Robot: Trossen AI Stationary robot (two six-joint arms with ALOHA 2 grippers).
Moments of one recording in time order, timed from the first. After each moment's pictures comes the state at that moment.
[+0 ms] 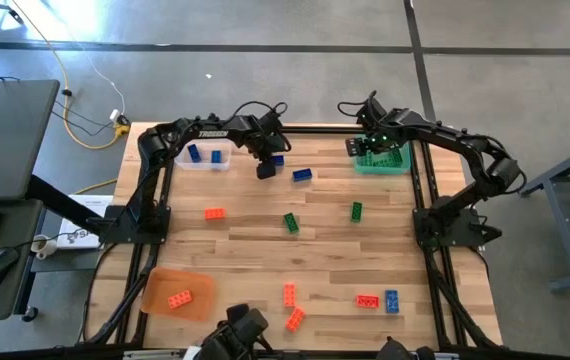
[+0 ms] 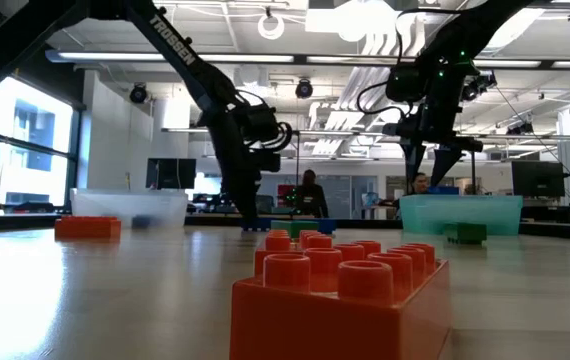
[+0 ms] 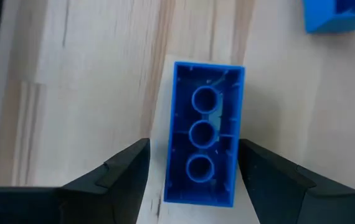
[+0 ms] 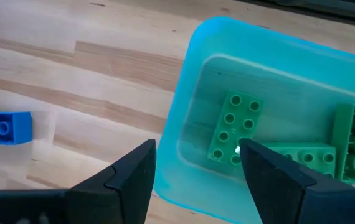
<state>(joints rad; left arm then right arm) 0.73 2.08 1.41 -0.56 0.11 0.43 -0.80 1.50 1.05 -0.78 0.02 0.51</state>
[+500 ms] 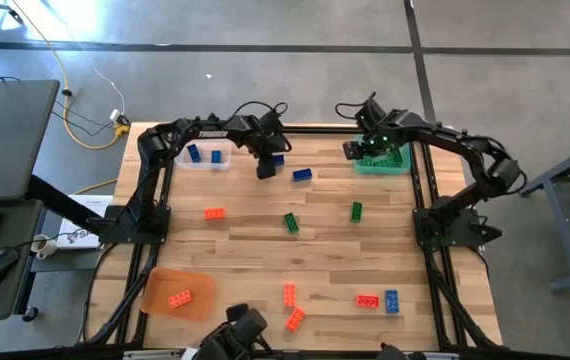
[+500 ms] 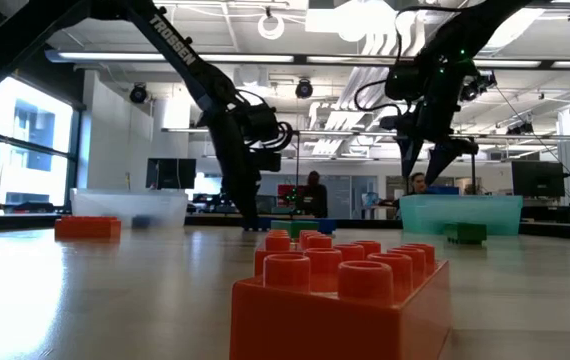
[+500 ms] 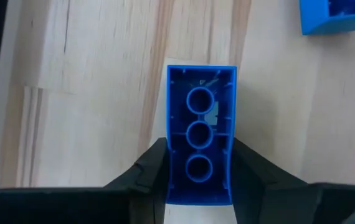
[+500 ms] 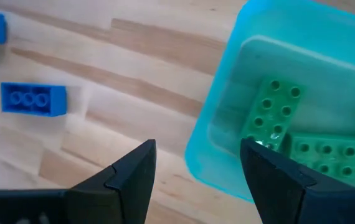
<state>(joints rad) 0.72 2.08 1.41 -0.56 0.11 0.45 -0.78 1.49 1.05 -0.78 -0.09 0.50</state>
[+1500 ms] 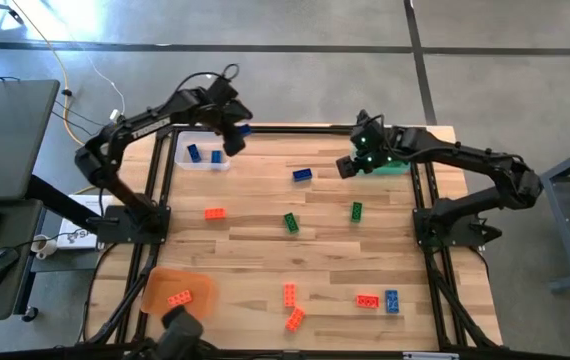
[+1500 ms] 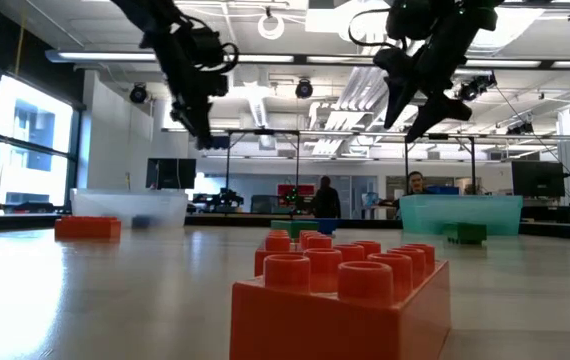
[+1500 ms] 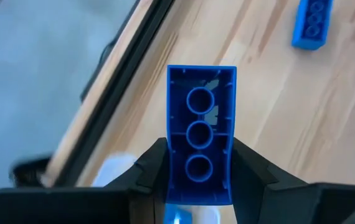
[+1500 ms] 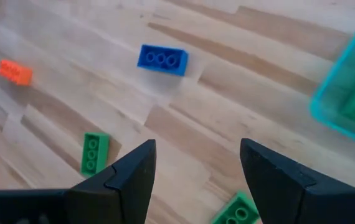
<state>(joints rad) 0.89 1.58 1.32 -0.85 0.08 0.30 -0.46 1.29 1.05 -0.77 -0.07 0.68</state>
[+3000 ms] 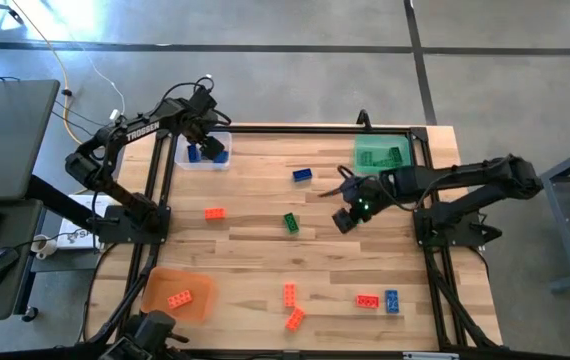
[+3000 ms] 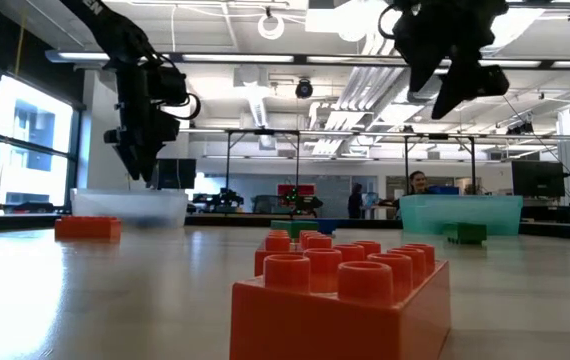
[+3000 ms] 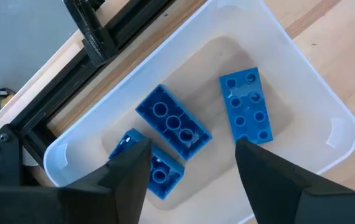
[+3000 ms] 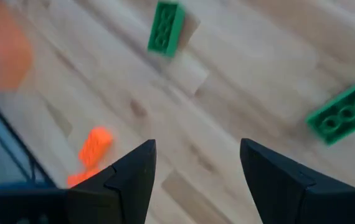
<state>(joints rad) 1.08 1.52 1.06 -0.87 -0.10 0.13 0.05 1.29 1.05 -0.81 -0.08 1.00</state>
